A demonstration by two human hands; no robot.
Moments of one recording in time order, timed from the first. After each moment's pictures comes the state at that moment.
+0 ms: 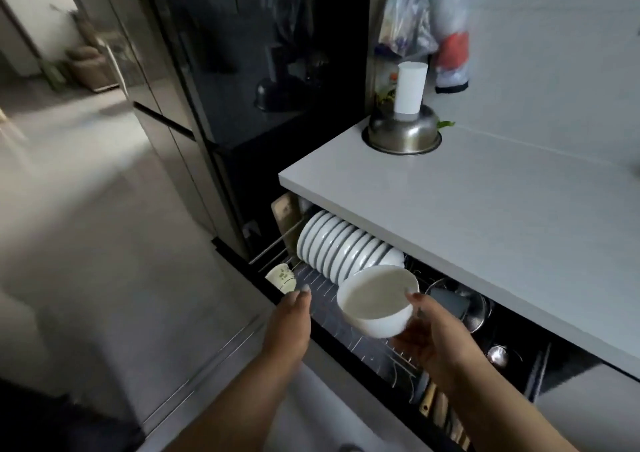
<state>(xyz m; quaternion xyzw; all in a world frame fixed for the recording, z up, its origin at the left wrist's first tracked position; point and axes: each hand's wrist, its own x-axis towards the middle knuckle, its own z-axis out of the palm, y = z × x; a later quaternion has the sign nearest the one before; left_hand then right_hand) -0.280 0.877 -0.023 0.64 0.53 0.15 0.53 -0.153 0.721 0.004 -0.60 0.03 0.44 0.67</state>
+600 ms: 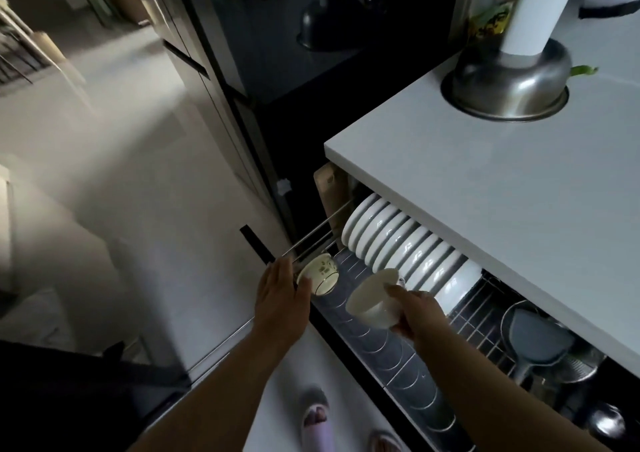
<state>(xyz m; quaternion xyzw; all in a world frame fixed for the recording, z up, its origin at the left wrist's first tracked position) -0.271 1.025 -0.079 0.78 0.53 0.10 0.32 -0.094 0.910 -0.132 -0.71 0.03 0.48 0.51</state>
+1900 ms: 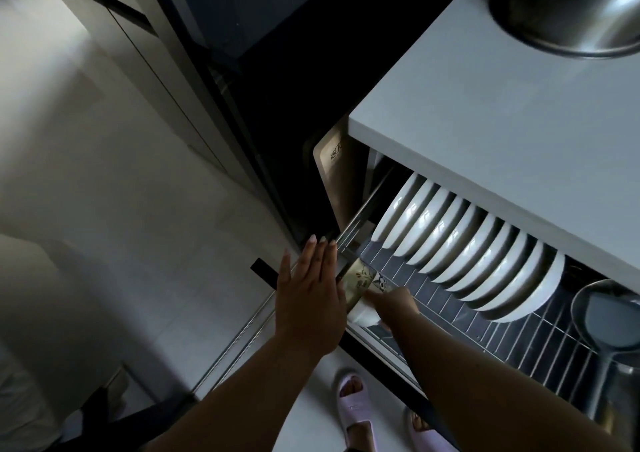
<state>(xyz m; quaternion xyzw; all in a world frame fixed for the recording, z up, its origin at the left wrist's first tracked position) -0.261 1.172 -0.168 0.95 0.30 -0.02 0.07 -0.133 1.080 -0.276 -0.84 0.08 0.47 0.26</state>
